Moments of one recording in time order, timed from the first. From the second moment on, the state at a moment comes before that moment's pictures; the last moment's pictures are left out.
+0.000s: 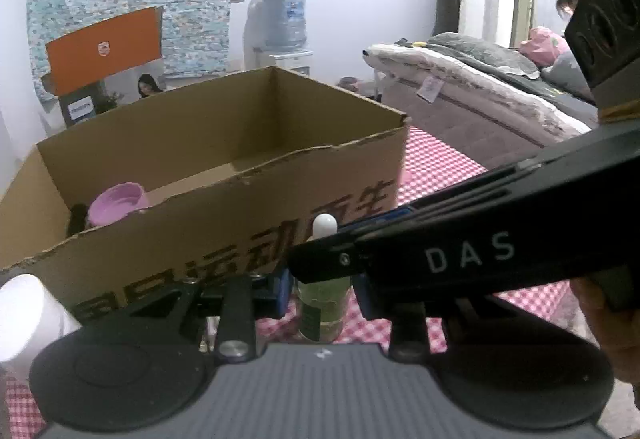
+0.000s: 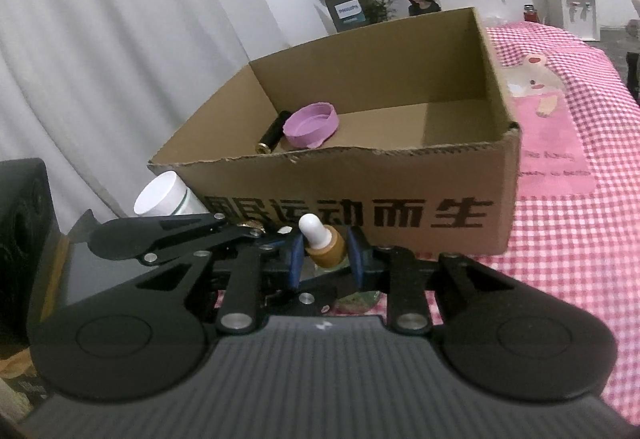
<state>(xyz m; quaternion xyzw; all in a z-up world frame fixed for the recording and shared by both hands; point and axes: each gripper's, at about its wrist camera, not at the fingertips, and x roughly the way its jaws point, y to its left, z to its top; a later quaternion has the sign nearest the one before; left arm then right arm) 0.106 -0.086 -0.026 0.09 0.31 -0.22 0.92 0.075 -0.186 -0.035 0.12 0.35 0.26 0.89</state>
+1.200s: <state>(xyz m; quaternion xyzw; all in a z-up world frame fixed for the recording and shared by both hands) 0.089 -0.118 -0.056 0.11 0.31 -0.27 0.90 0.045 -0.213 -0.038 0.12 0.36 0.22 0.90</state>
